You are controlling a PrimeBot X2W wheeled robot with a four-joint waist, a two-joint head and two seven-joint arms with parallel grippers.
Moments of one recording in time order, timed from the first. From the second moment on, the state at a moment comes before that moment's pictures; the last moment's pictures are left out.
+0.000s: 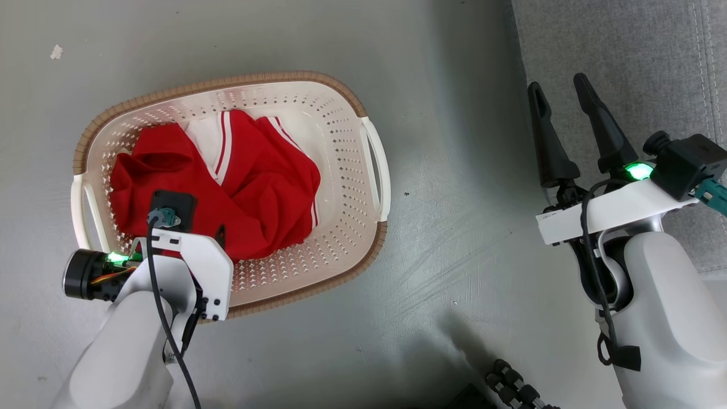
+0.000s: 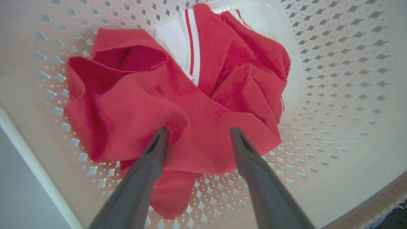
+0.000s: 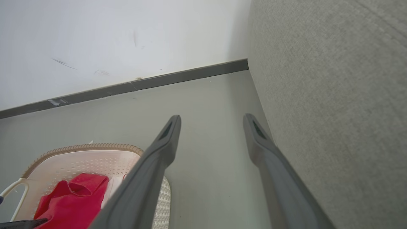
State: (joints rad) left arm -0.49 0.21 -0.37 0.30 -0.31 0.17 0.44; right arm -0.48 -0.04 0.09 0.14 0.26 0.13 -0.25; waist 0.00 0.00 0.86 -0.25
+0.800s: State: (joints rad) left arm -0.57 0.19 -0.37 0.41 -0.29 0.19 0.44; right arm -0.48 -0.04 0.10 0.13 0.25 0.13 -0.25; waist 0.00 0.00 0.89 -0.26
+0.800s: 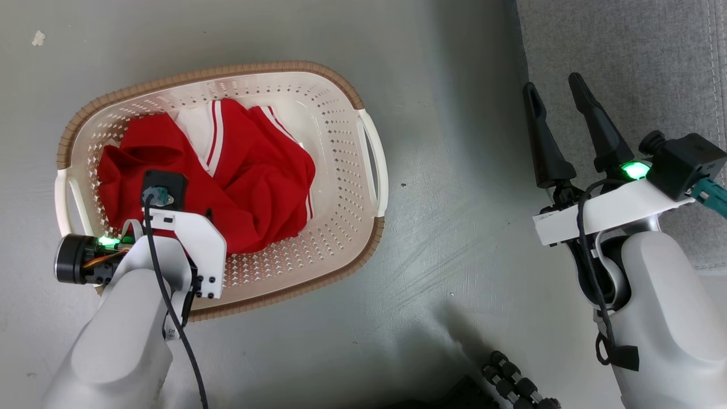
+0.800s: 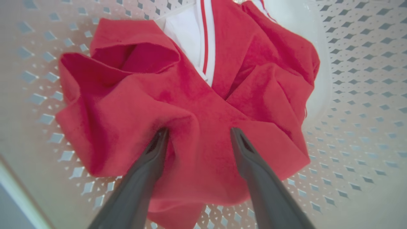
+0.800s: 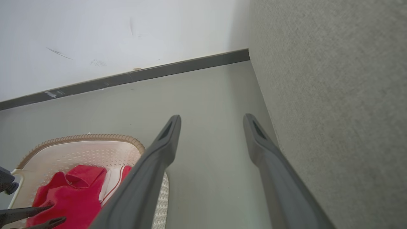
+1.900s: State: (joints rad) left arm -0.61 0.16 -0.41 0.51 -0.27 0.15 0.37; right arm -0.50 -0.04 0.08 0.14 0.27 0.13 -0.25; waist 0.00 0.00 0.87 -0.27
